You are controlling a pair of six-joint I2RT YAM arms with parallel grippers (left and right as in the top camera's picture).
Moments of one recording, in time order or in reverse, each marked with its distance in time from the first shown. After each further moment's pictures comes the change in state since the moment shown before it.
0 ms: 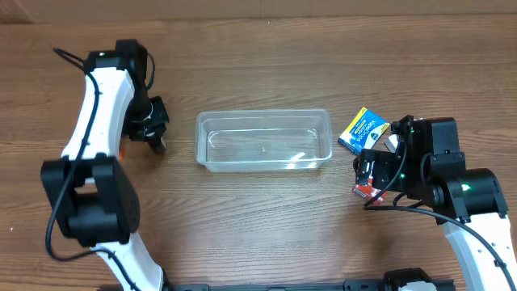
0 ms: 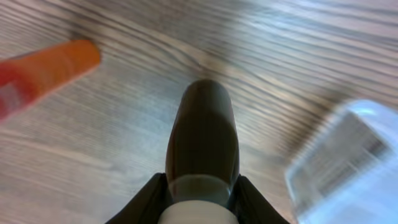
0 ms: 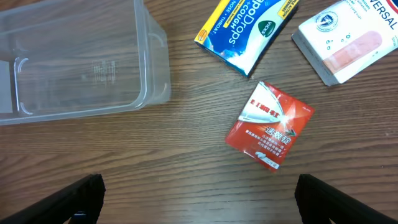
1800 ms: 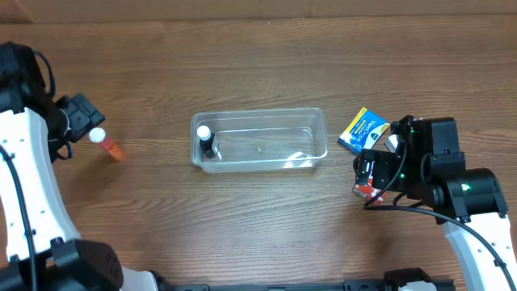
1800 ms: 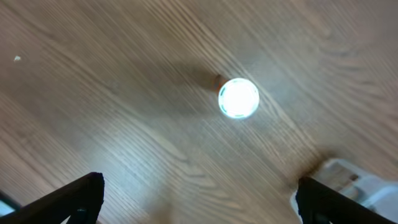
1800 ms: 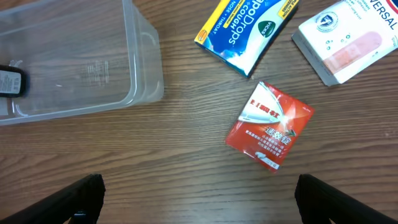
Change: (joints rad) left arm 0.343 -0.317 0.002 -0.038 -0.031 -0.045; right arm 0.000 0.001 0.000 0.000 0.000 0.000
